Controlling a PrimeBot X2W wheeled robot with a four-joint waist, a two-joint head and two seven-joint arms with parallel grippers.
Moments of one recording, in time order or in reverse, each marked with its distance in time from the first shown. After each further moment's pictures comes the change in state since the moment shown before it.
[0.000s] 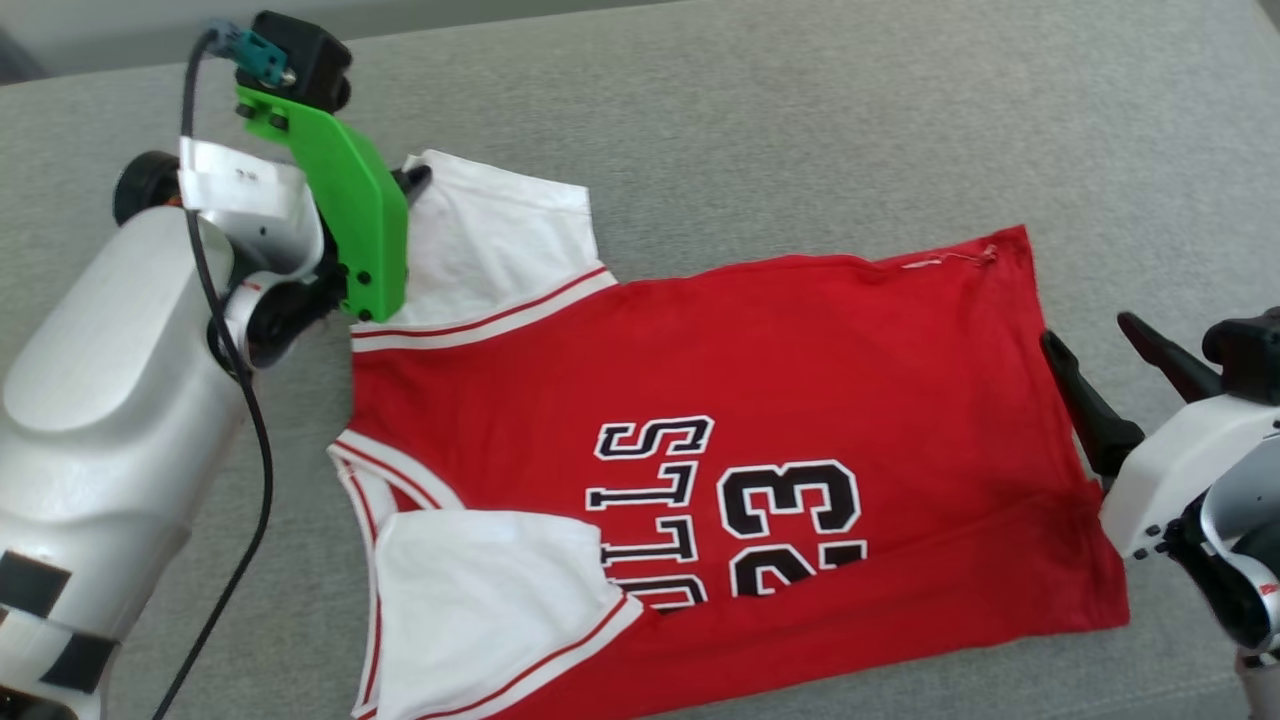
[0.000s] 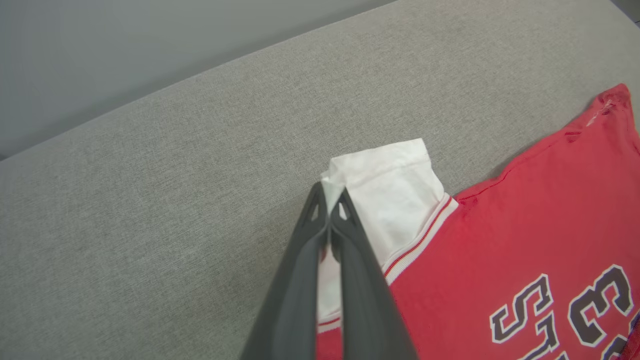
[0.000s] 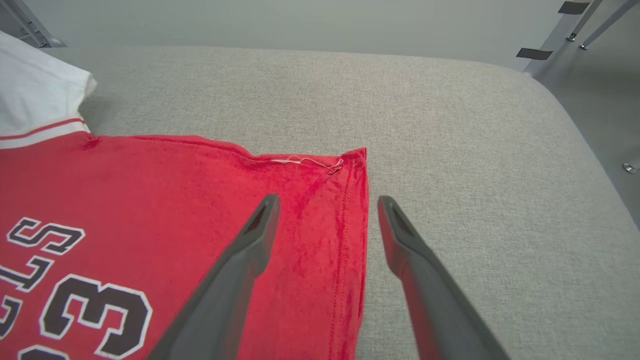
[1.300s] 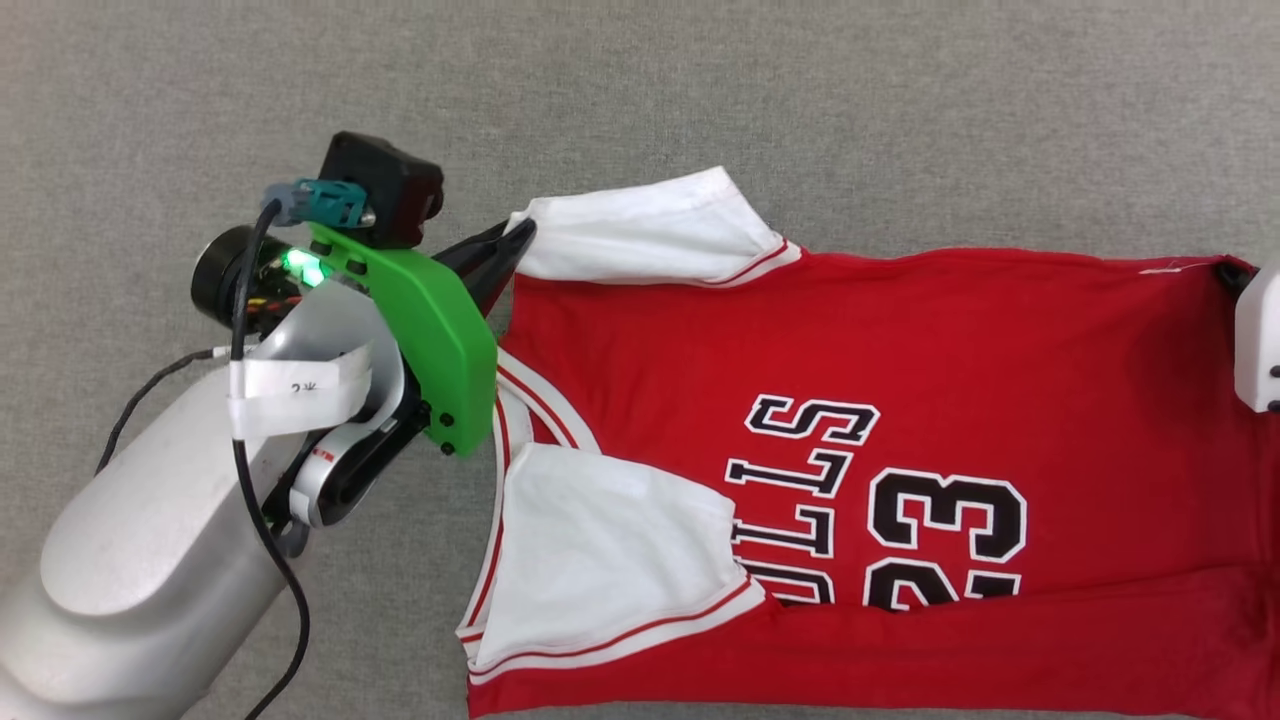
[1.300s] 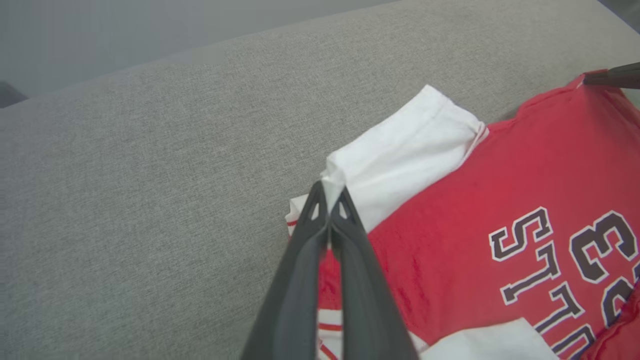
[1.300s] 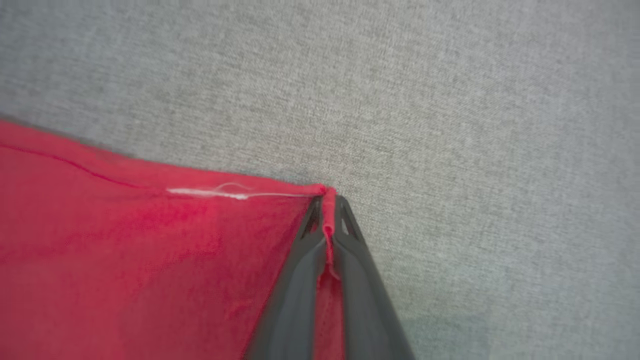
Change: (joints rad) left arm 0.238 0.073 -0.008 -0.528 0.065 0.189 -0.103; right arm -0.403 -0.254 0.158 0.471 0.088 0.000 0.279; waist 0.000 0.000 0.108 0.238
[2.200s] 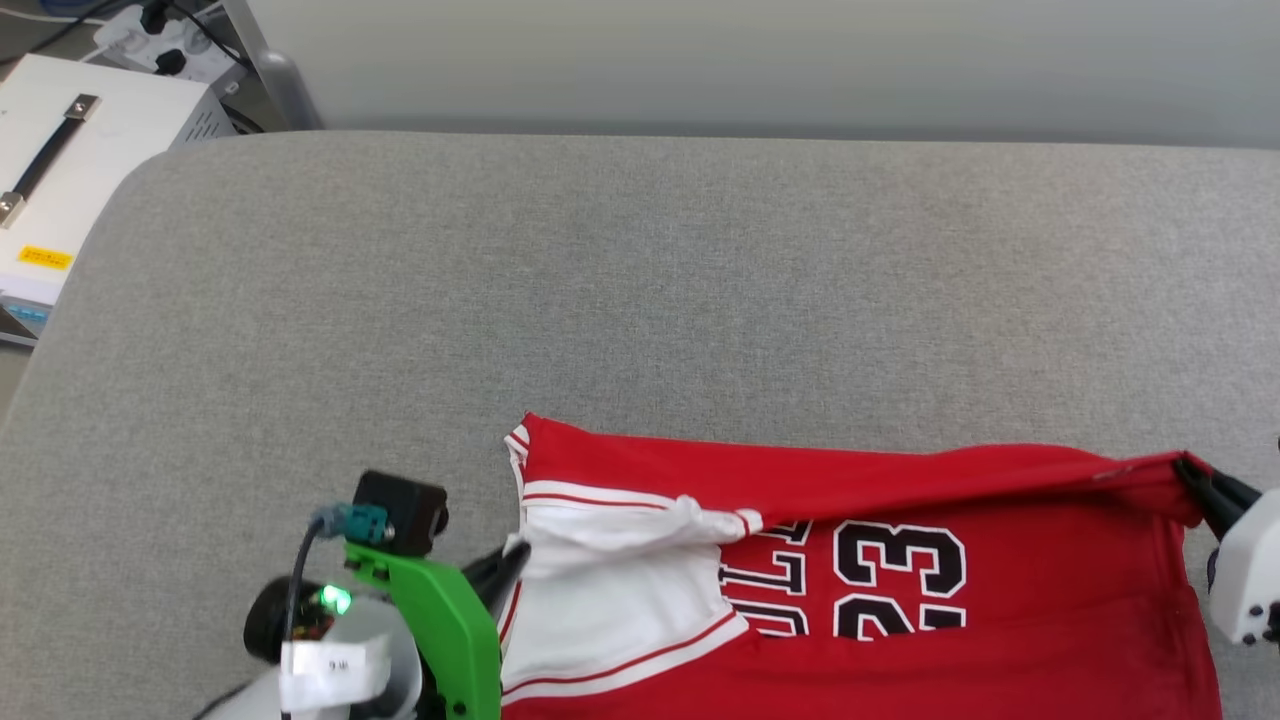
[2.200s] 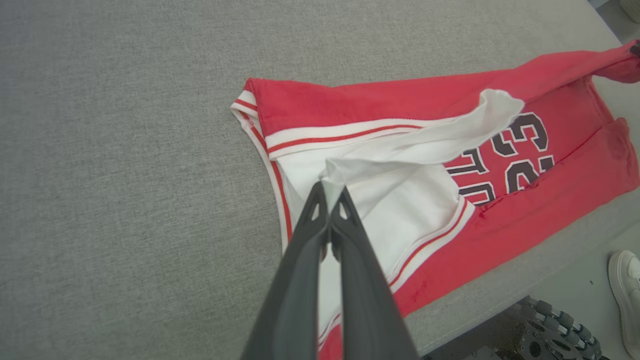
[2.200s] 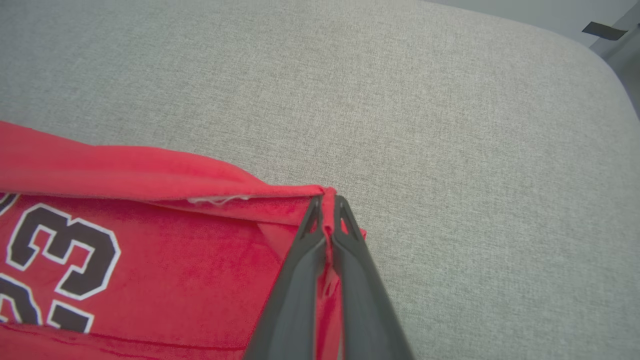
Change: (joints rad) left arm 0.467 0.037 -0.047 -0.051 -0.084 0.111 -0.120; right arm 0.407 -0.041 0.022 -0.081 0.145 0.000 -0.402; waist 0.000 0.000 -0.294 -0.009
